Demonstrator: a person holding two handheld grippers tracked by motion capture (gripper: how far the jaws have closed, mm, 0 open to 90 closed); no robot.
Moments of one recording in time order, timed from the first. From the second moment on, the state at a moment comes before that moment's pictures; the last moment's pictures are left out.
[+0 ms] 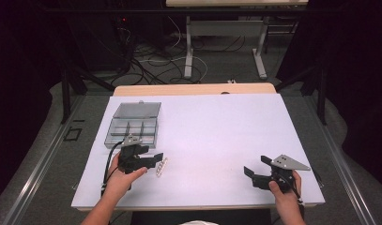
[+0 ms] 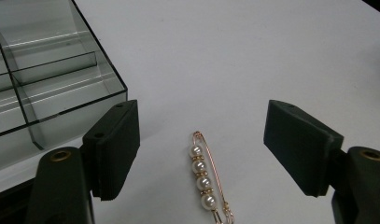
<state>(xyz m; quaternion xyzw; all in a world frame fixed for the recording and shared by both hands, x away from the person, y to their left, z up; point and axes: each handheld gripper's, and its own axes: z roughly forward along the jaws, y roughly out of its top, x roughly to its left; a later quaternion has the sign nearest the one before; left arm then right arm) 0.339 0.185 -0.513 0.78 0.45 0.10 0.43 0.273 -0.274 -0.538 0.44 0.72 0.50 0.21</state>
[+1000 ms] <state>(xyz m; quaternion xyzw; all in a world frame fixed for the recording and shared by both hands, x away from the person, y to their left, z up) 0.355 0.174 -0.518 0.79 0.51 0.02 0.35 0.275 -0.272 -0.534 0.44 0.71 0.50 0.22</state>
